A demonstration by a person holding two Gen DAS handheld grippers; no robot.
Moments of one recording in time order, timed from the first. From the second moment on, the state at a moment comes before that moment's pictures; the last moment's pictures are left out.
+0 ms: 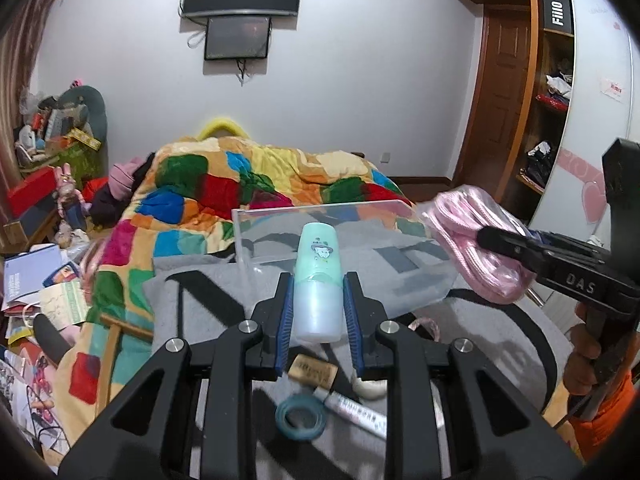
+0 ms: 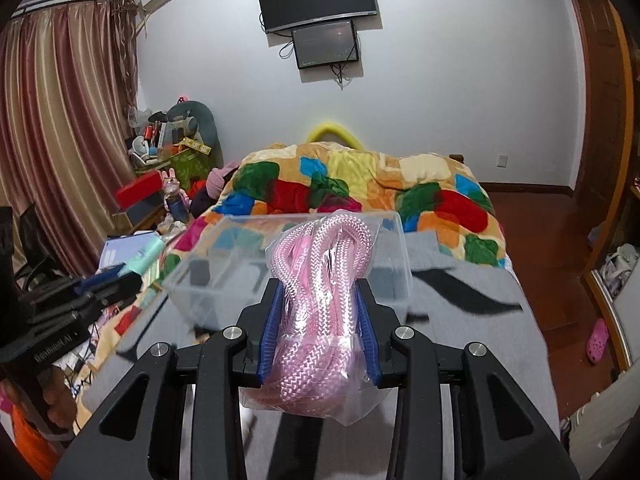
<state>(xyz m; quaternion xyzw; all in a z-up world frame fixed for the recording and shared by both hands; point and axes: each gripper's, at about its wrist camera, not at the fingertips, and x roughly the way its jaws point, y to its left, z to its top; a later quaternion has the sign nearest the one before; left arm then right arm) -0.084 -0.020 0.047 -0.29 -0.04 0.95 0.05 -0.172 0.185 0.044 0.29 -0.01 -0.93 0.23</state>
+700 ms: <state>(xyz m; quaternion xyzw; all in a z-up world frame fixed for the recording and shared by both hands) -0.172 -0.016 0.000 -0.39 -0.03 0.92 0.03 -0.274 0.136 0.006 0.38 0.02 -0.90 0.22</state>
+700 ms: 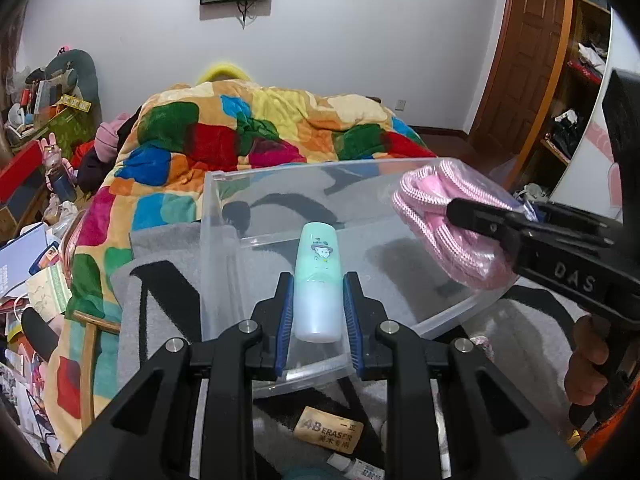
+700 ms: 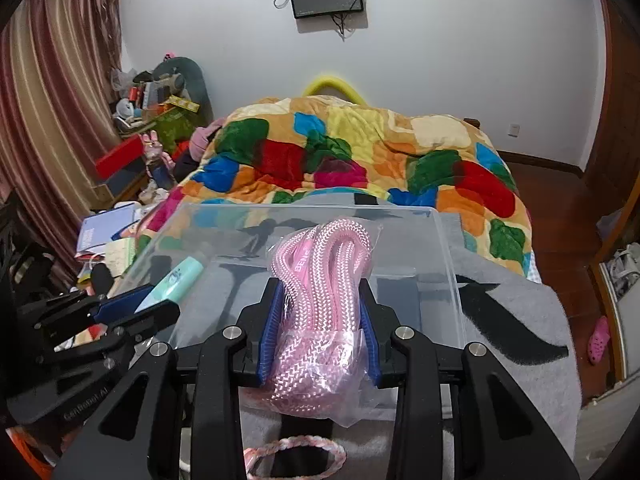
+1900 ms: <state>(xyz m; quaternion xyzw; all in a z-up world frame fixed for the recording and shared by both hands) -0.074 -0.029 0.004 -0.37 -0.03 0.93 0.03 -0.161 0.164 0.002 0.37 0.04 -0.89 0.27</state>
